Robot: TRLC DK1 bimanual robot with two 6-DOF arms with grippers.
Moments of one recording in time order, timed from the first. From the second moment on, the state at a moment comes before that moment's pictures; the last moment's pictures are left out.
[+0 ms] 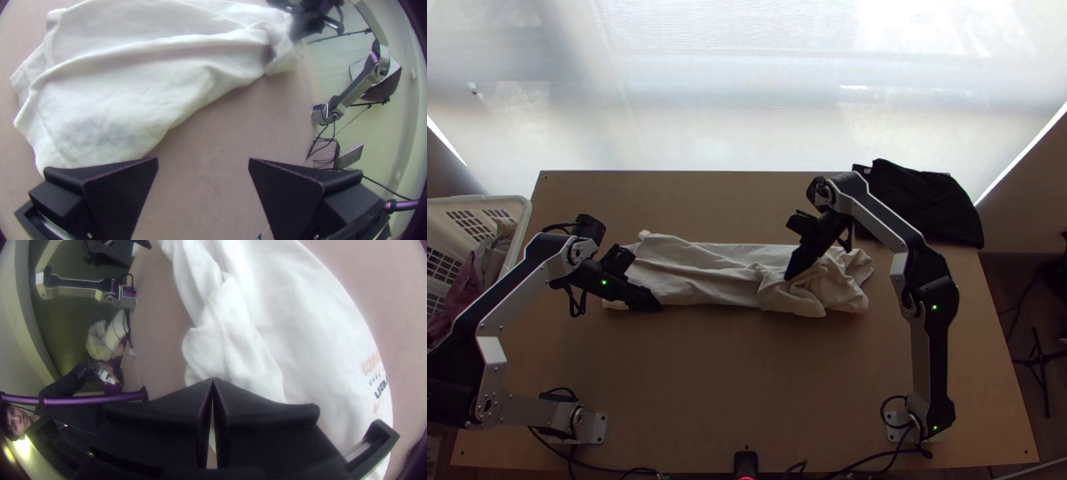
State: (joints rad) left arm -0.09 1.53 1.07 -1.06 0.62 0.38; right arm 0.41 2.22 1.90 -1.49 -0.73 -0.64
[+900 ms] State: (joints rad) left arm -0.13 1.52 0.98 -0.85 0.39 0.32; right arm 0.37 2.28 1.92 -1.28 -0.50 -0.60
